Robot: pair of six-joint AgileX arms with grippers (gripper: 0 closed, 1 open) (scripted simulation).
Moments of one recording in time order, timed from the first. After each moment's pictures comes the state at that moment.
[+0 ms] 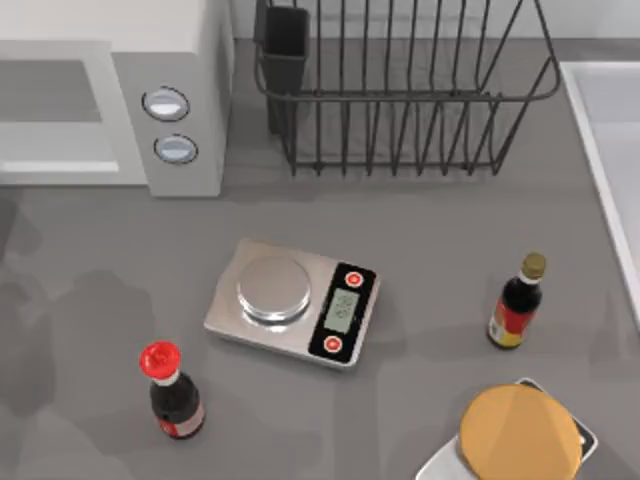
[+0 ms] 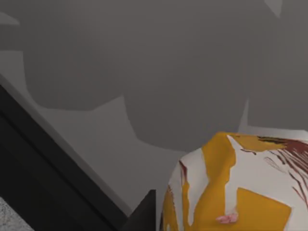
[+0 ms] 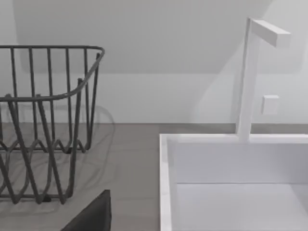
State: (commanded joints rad) left arm 0.39 1.73 1.16 -0.77 0.07 1.12; right arm 0.00 0.00 0.00 0.00 0.00 0.00
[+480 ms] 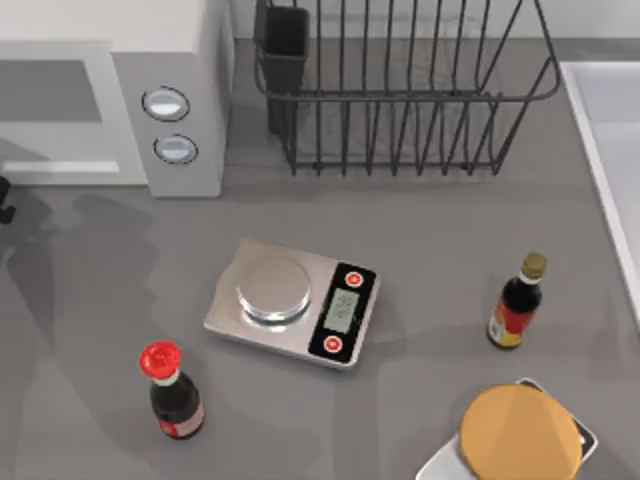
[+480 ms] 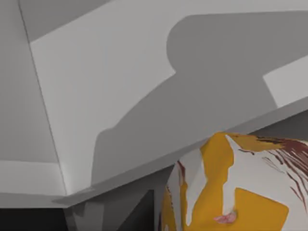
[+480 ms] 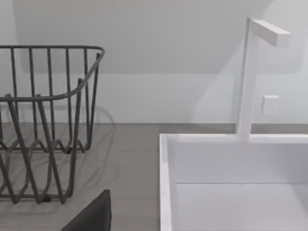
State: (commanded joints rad) left arm 0.30 1.95 1.08 0.01 0.17 0.67; right arm 0.00 0.00 0.00 0.00 0.00 0.00
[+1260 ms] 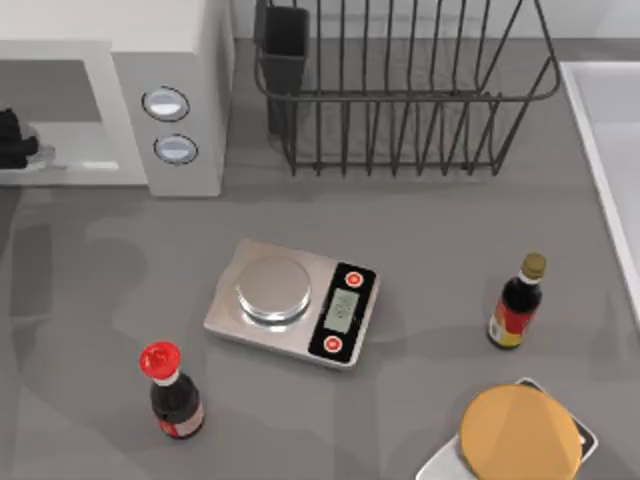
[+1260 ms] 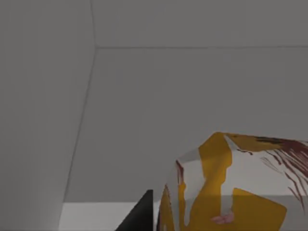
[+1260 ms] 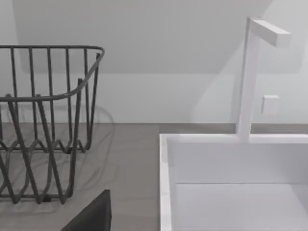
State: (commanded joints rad) left arm 0.24 2.15 0.97 0.81 0.26 0.11; right arm 0.00 0.00 0.00 0.00 0.00 0.00
